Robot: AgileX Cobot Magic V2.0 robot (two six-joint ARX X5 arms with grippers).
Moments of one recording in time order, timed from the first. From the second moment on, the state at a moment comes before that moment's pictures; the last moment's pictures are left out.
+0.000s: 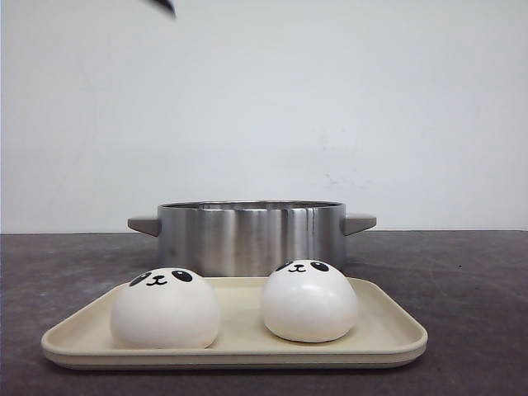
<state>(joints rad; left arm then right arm) -0.55 1.52 1.81 -0.75 -0.03 -0.31 0.82 1.15 1.27 -0.84 0.24 0.32</state>
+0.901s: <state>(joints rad) -0.61 1.14 1.81 -1.02 -0.03 -0.25 0.82 1.61 1.09 -0.71 0.00 0.45</state>
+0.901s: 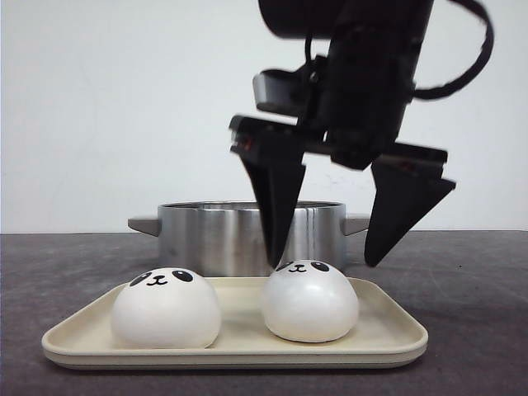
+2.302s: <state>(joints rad) -0.61 1.14 1.81 -1.04 -0.03 -0.23 0.85 1.53 1.42 -0.66 0.04 0.44</state>
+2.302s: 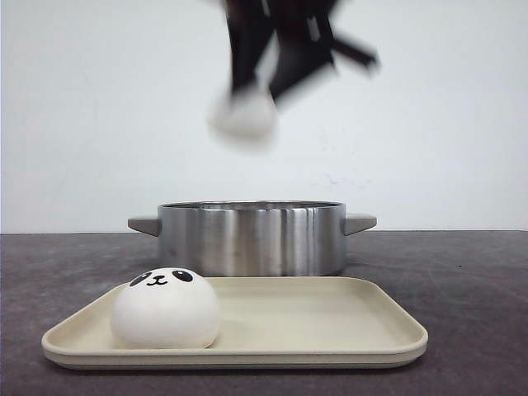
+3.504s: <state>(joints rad) -0.61 1.16 1.81 -1.02 -0.03 -0.23 0.61 1.98 1.60 -0.64 0.05 0.28</state>
